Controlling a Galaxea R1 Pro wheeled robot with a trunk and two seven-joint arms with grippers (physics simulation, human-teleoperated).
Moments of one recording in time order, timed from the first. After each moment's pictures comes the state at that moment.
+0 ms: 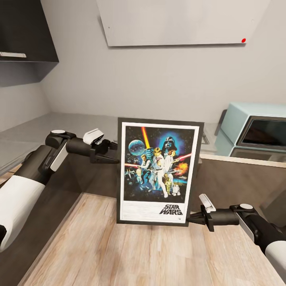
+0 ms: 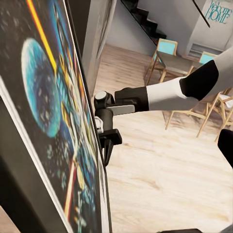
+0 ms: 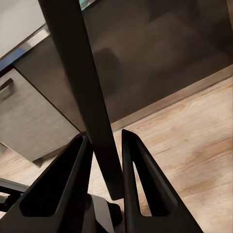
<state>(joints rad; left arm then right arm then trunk) -1.17 0.31 -0.40 -1.09 0.41 0.60 -1.57 -0.69 -0.40 0.24 -0.69 -0.27 0.13 1.57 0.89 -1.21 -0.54</state>
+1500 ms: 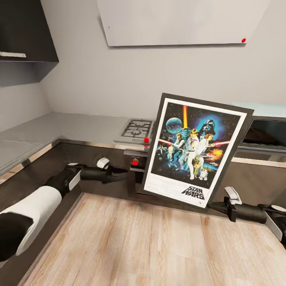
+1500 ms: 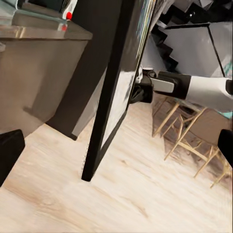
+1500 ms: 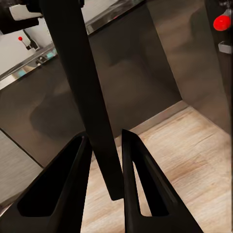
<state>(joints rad) -1.14 0.18 -0.41 -0.42 0.41 0.24 -1.57 -0.69 -0.54 0.11 -0.64 -0.44 0.10 1.57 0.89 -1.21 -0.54</state>
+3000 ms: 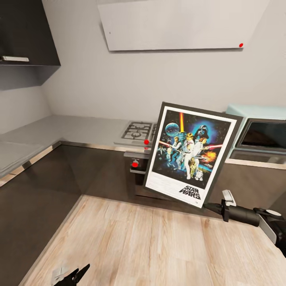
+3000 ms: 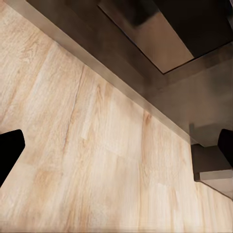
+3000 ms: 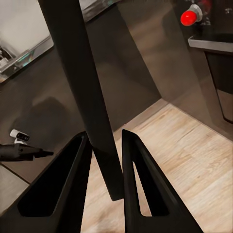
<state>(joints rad) -0.40 0.25 -0.39 -0.02 1.07 -0.24 -1.06 -0.69 -0.50 0.12 -0.57 -0.44 0.09 1.45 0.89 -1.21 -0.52</state>
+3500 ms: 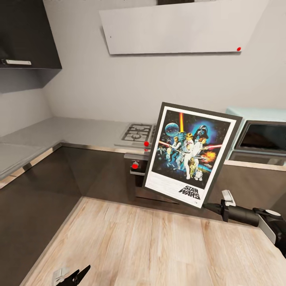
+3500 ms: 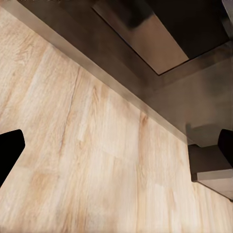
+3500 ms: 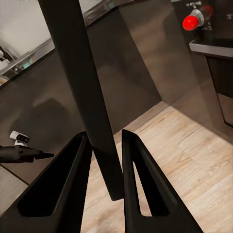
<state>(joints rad) -0.39 0.25 -0.39 -0.03 1.07 -0.24 -1.07 -0.69 -0.50 0.12 -0.57 -0.44 0.10 1.45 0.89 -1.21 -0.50</state>
